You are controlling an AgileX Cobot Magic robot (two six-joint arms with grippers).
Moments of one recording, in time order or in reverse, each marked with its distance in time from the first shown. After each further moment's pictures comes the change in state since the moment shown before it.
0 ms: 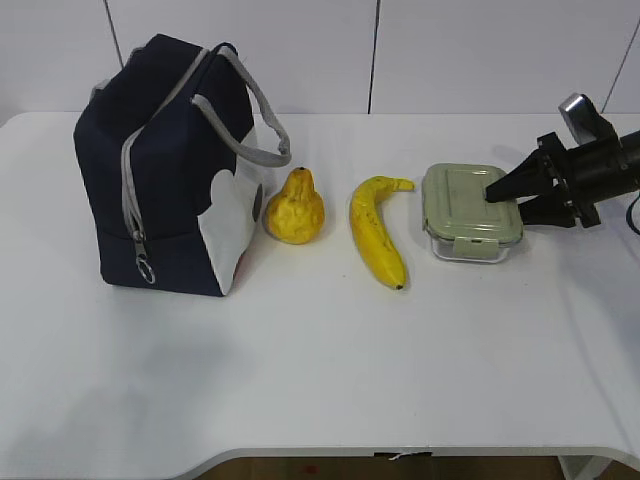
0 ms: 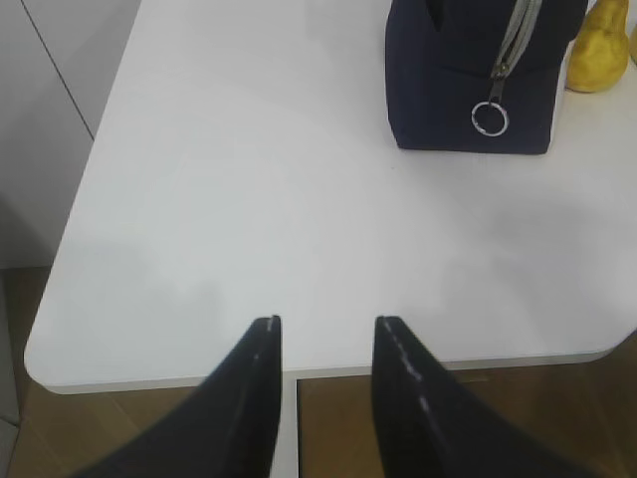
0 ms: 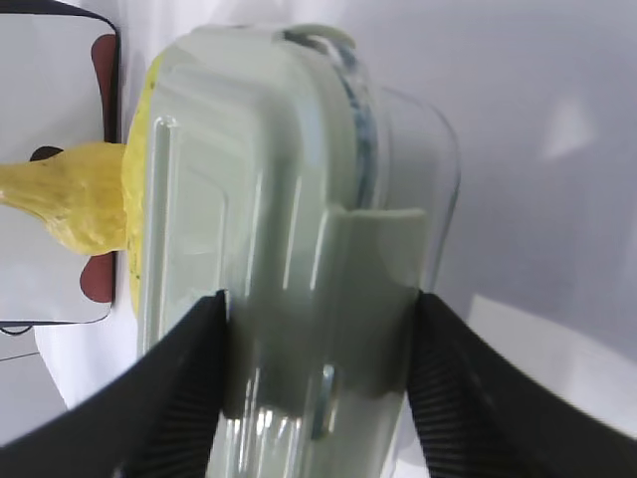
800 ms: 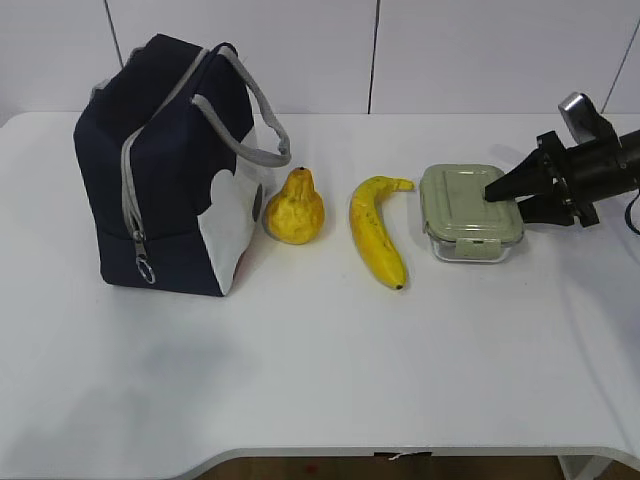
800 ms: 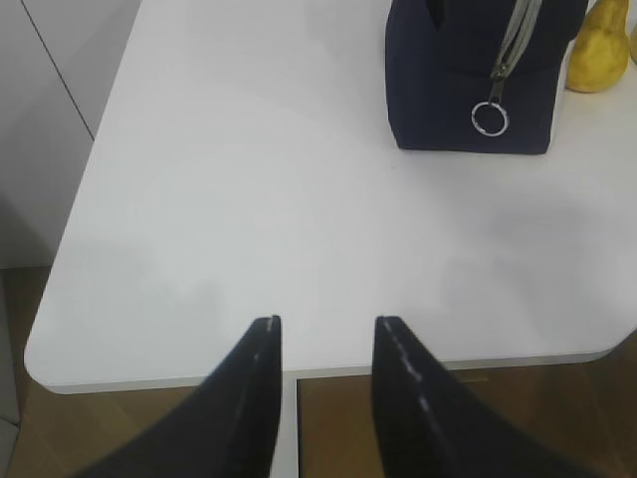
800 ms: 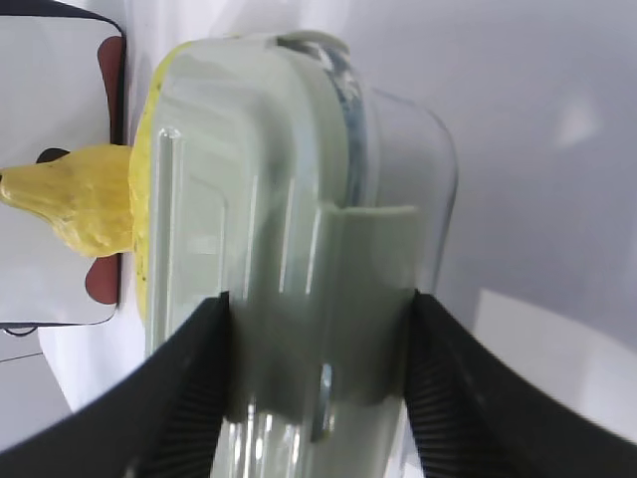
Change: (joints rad) left arm 0.000 0.000 0.000 0.000 0.000 0.000; right arm 0.000 0.002 -0.008 0.015 0.005 0.000
